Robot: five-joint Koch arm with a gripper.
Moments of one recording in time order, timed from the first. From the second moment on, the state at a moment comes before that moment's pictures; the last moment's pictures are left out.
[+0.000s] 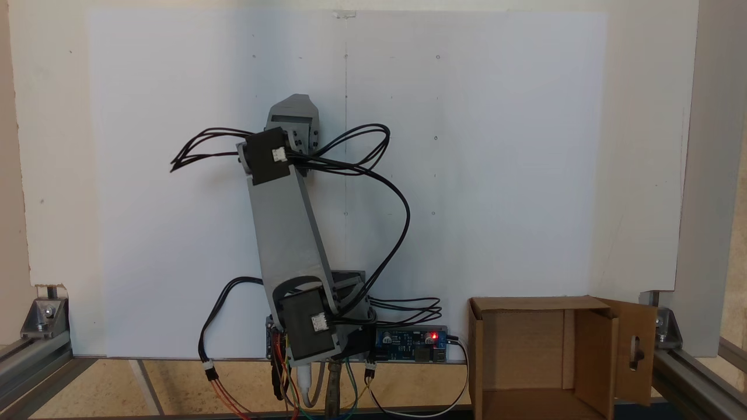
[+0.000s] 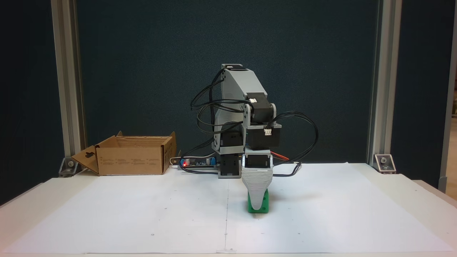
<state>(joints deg) -17.7 76.4 102.7 34.9 19.7</state>
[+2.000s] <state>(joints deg) -17.1 98.0 76.1 73.2 23.8</state>
